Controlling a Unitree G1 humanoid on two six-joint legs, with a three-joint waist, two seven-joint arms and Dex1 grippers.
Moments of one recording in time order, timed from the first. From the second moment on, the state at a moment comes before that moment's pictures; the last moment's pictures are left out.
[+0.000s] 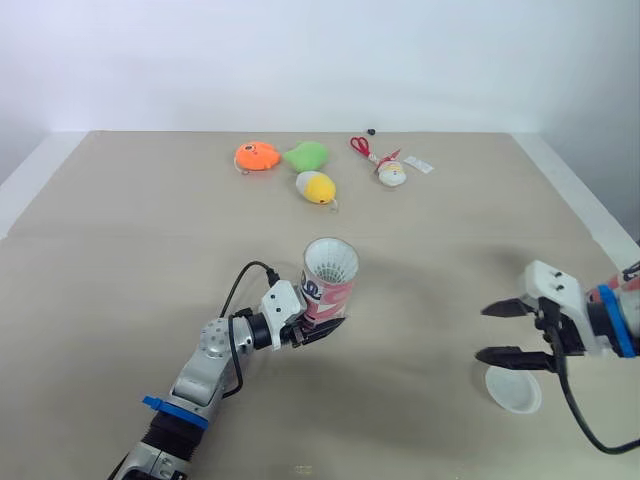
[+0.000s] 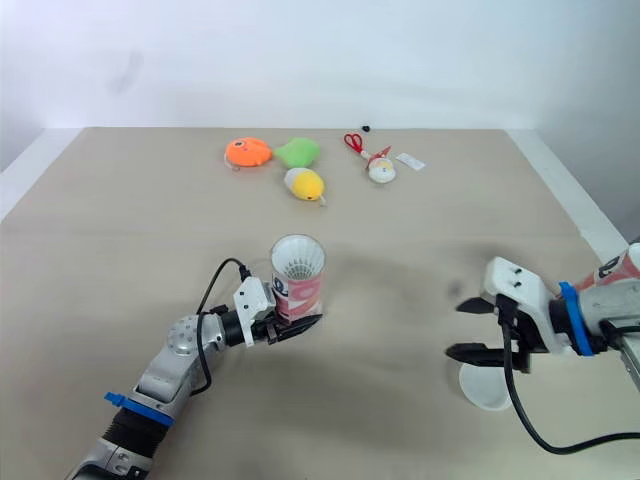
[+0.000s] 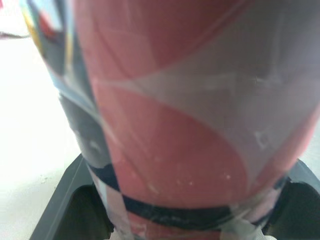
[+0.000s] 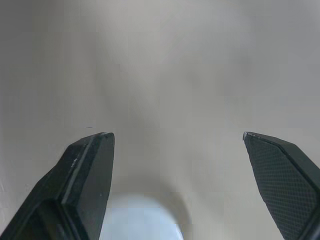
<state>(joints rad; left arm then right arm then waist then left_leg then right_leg) -0.25 0.21 -0.25 0.10 -0.12 -0.05 -0.83 0.03 -1.23 -0.23 -0.18 0.35 0.54 1.30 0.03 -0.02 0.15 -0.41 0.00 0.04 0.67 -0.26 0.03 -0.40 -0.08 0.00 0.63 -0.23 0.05</state>
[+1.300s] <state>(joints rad) -0.29 0.25 -0.28 0.13 -0.13 0.00 -0.84 -0.59 -1.08 -0.07 -0.31 0.48 0.70 1.19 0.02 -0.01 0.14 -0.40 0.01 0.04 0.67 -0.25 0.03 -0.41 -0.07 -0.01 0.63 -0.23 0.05</state>
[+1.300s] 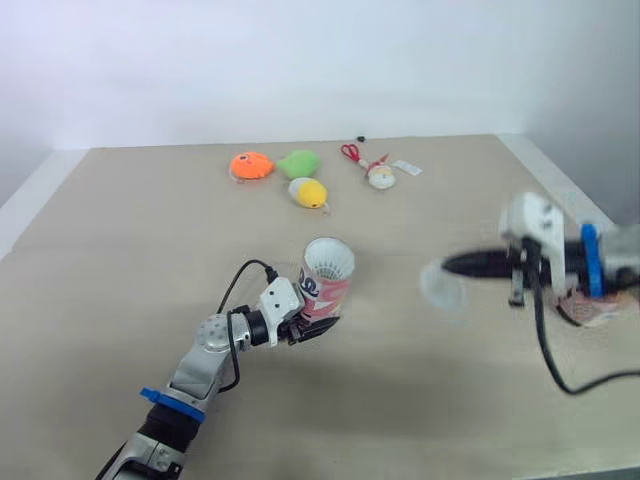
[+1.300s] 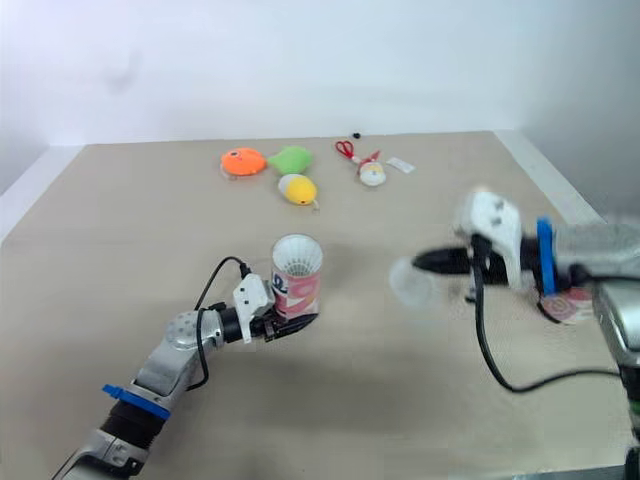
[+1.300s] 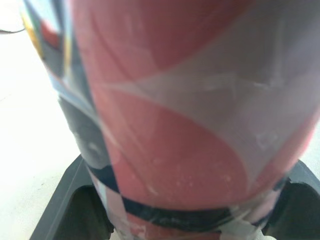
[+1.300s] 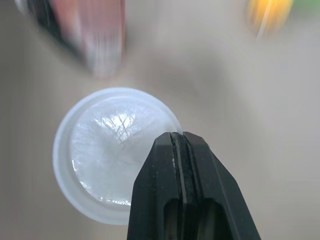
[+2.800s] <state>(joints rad) -0.30 0.25 -0.29 0.13 -0.14 0.00 -0.84 -1.10 -0.81 0.47 -0.31 0.12 0.64 1.23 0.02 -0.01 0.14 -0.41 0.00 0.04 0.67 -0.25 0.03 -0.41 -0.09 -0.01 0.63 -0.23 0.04</state>
